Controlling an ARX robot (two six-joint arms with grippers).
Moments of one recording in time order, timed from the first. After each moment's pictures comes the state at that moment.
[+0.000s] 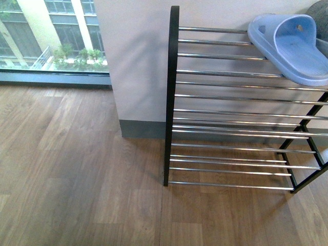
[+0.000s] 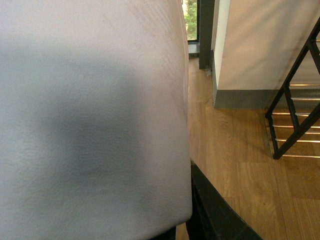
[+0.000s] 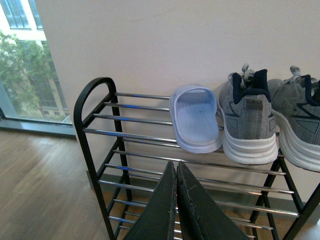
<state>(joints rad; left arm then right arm) 0.13 0.36 0.14 -0.22 0.03 0.19 0.00 0.01 0.02 0.00 0.00 0.00</state>
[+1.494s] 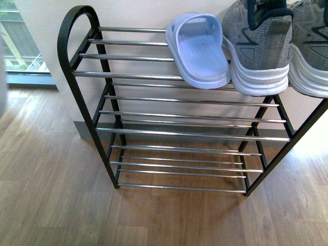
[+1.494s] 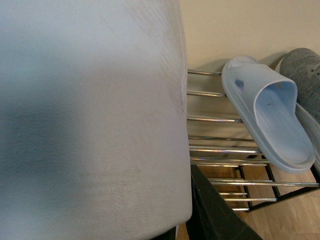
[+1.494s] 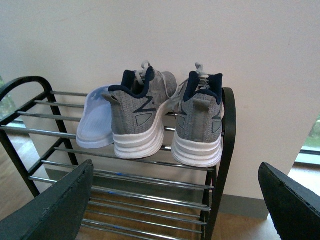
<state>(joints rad) -0.31 1.21 0.61 0.25 -0.08 -0.22 0.00 0.00 0.02 0.00 0.00 0.00</state>
